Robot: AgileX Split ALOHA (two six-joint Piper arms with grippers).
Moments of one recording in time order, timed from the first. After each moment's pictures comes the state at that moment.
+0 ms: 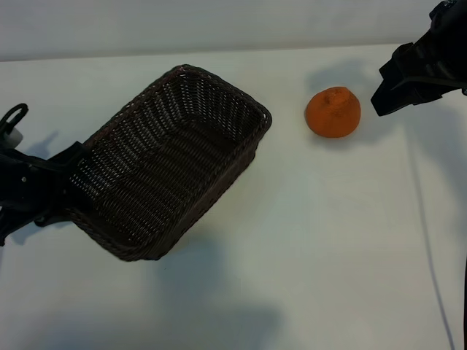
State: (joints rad) left arm 0.06 1.59 -0.71 -0.50 0.52 -0.27; right arm 0.12 1.48 -1.40 0.36 1.22 -0.25
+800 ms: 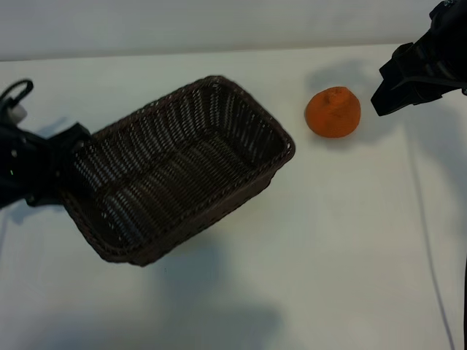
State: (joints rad) left arm 0.06 1.60 -0.91 -0.45 0.80 -0.24; right arm 0.12 1.48 -1.40 0.36 1.22 -0.25
